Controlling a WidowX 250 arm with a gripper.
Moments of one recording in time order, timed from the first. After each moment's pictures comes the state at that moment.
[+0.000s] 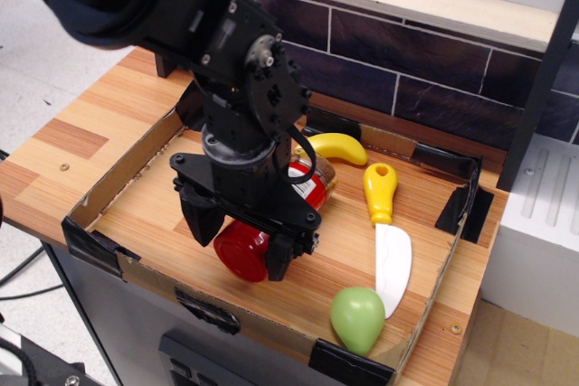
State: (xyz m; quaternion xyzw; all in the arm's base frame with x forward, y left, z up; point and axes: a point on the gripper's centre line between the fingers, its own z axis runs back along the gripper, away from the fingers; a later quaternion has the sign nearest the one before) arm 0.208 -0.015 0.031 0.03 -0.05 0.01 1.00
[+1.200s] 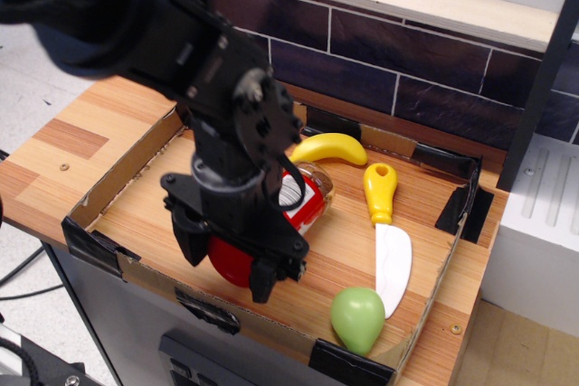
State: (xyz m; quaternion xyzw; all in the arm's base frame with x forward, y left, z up) arm 0.191 -0.013 0.031 0.04 -0.04 -0.01 1.00
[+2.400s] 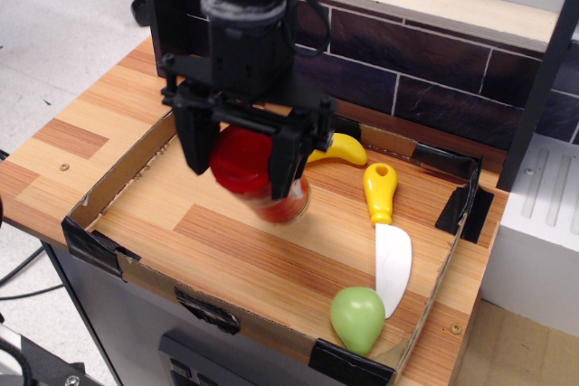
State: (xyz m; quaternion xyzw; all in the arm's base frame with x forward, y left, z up) arm 0.215 -0.010 0.102 0.01 0.05 0.07 1.00
